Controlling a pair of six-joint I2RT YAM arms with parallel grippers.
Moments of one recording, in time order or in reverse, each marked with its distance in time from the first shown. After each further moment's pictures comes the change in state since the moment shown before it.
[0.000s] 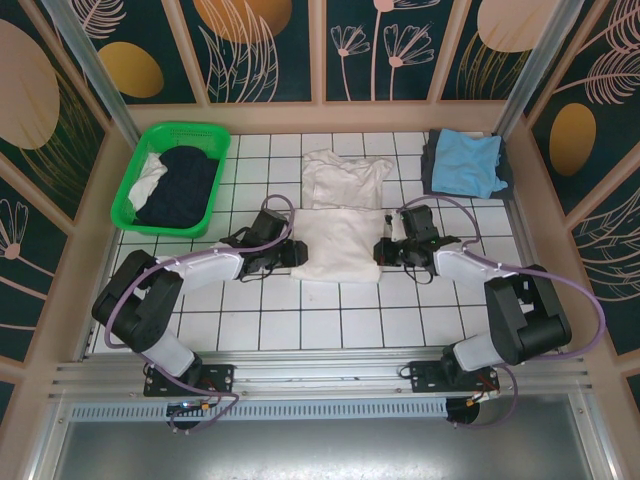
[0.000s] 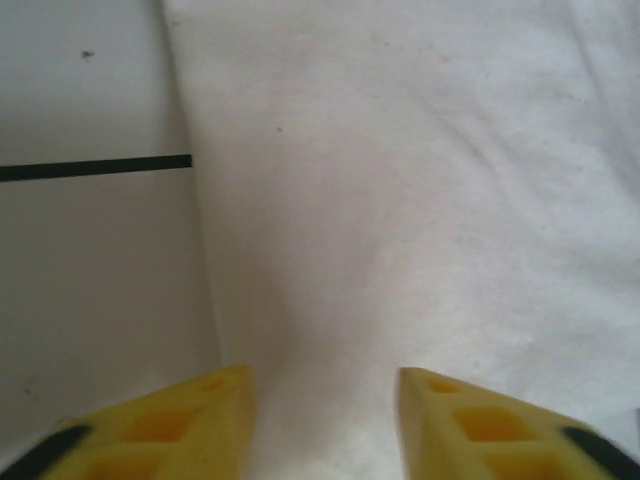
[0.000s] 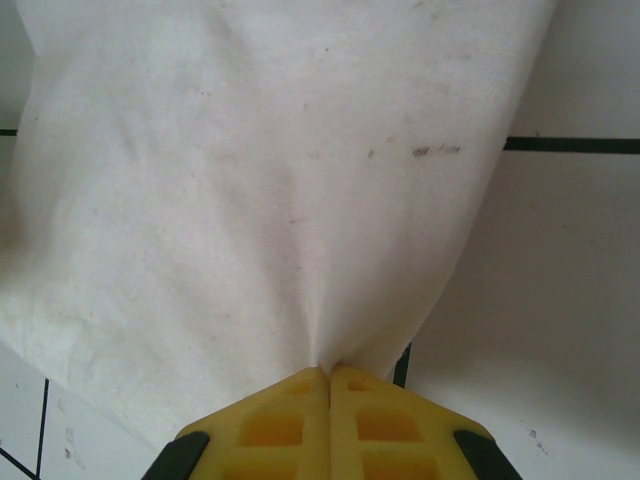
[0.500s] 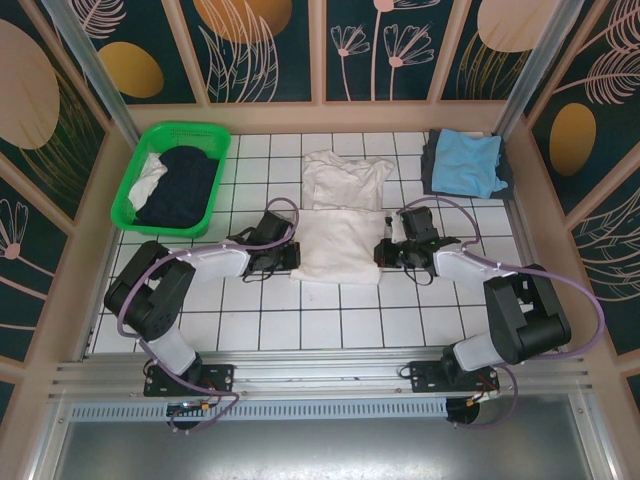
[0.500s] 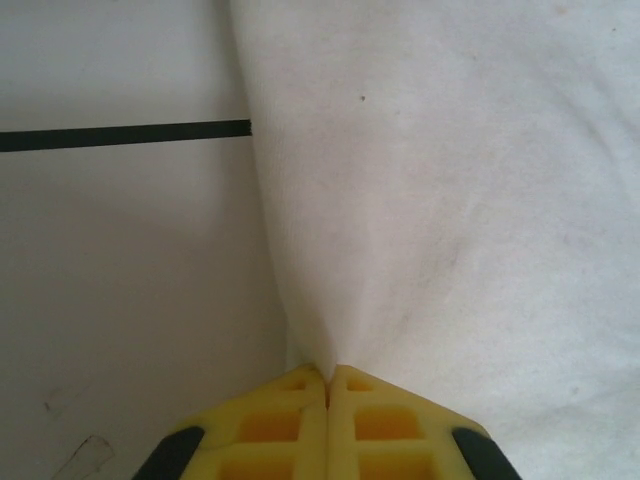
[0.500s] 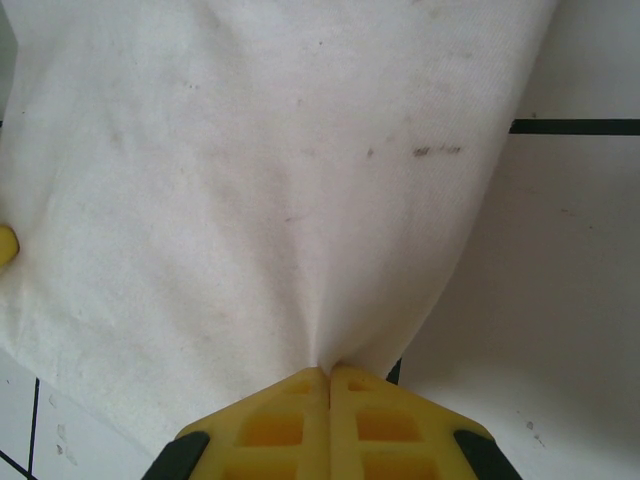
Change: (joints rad) left arm 0.000 0.079 0.027 -0.033 -0.023 0.024; right arm 0.000 0.003 -0.005 0.000 0.002 0.000
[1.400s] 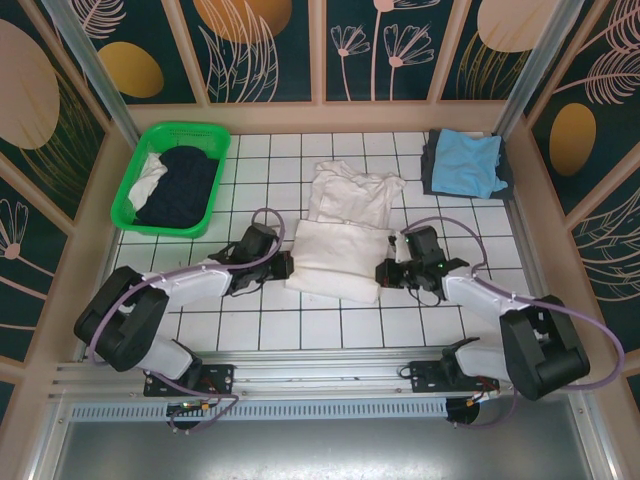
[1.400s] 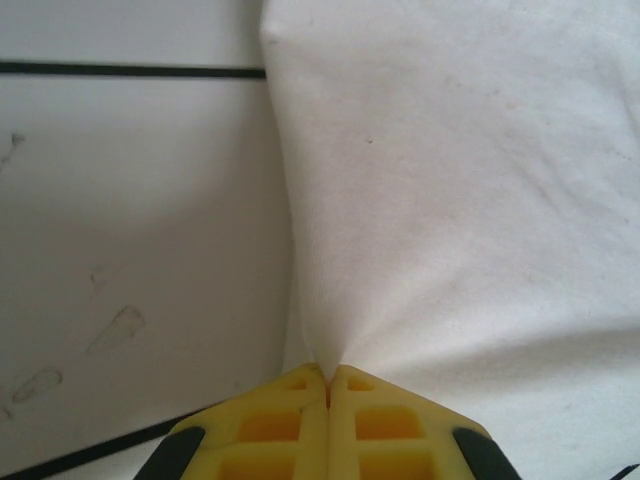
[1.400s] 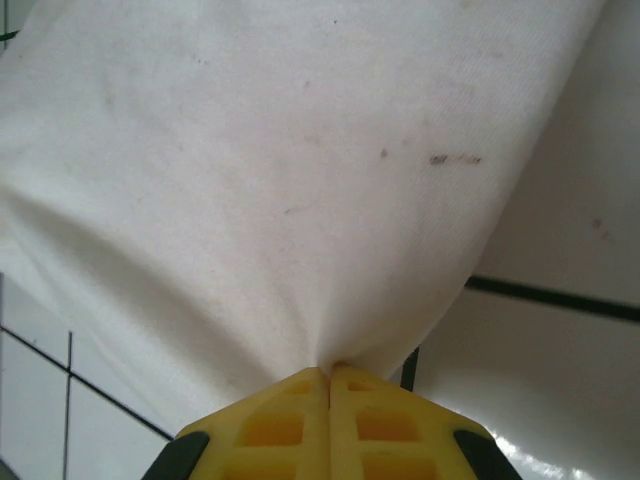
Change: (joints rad) left arm -0.001 -0.211 -0.205 0.112 0.031 -0.014; right arm 0.037 -0.206 -0.190 -0.007 -0.070 0.083
